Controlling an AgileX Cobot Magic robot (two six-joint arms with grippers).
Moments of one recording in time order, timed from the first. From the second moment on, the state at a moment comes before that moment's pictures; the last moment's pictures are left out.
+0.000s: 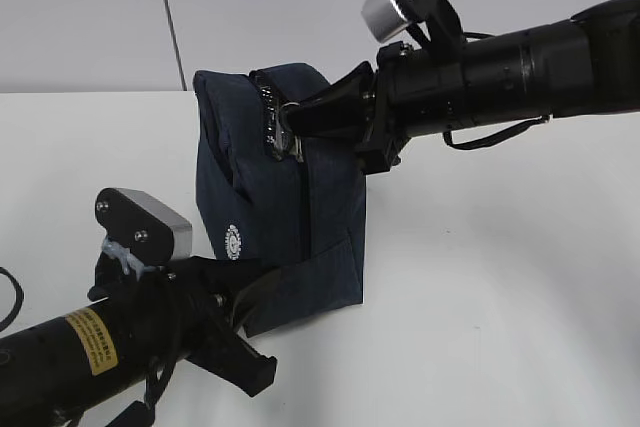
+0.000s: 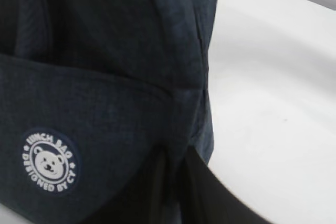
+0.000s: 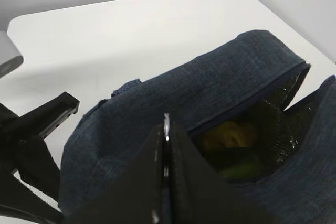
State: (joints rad) left arm -0.80 1.75 -0.36 0.03 -0.98 -0.17; right arm 0.30 1.75 -1.10 1.63 0.86 -2.12
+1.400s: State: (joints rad) left arm -0.79 1.75 -0.17 0.01 -1.20 -0.21; right arm 0.37 1.85 -1.24 1.61 0.80 -2.07
